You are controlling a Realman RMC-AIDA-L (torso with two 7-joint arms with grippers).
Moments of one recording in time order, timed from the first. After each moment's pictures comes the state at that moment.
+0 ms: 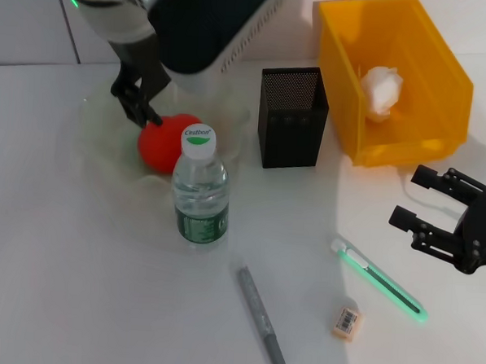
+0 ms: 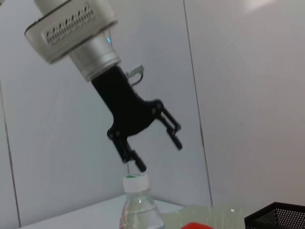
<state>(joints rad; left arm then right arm) -1.13 -2.08 1.50 1.30 2.81 1.73 -1.49 0.30 2.04 -0.40 -0.44 -1.87 -1.78 0.91</state>
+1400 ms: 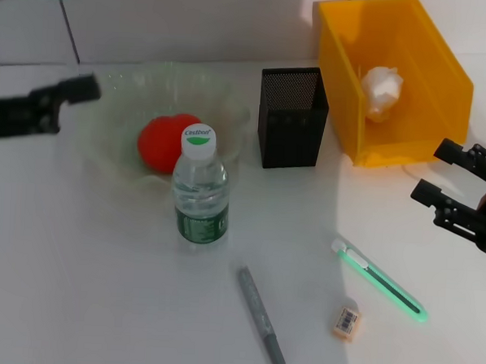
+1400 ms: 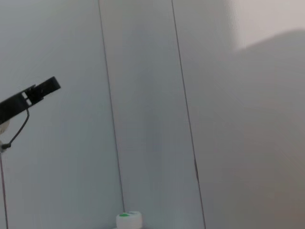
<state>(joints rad) -0.39 -2.02 0.76 1.19 1.43 1.94 -1.18 0.31 2.03 -0.33 -0.44 -1.84 -1.85 0.93</state>
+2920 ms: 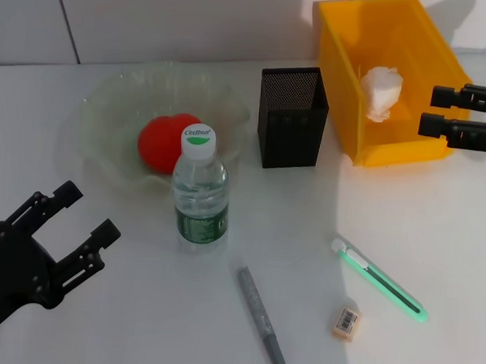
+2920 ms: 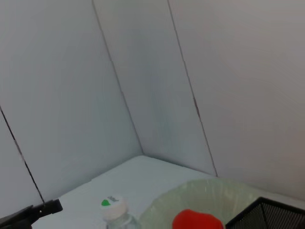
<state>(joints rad) -0.26 -2.07 0.61 0.16 1.58 1.79 -0.71 0.51 1.94 -0.41 -0.84 -2.02 -1.82 1.63</state>
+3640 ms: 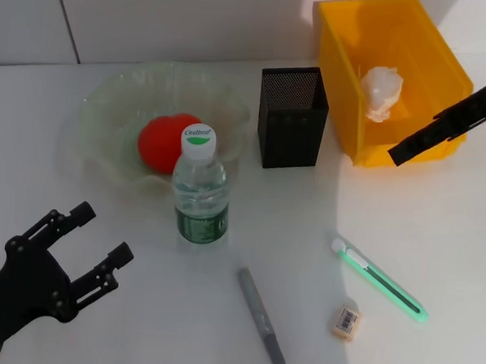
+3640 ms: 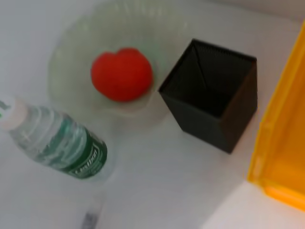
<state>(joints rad) -0.26 -2.07 0.65 0.17 1.61 1.70 -0.63 0.80 1.93 -0.87 -1.21 -2.55 -1.87 2.52</state>
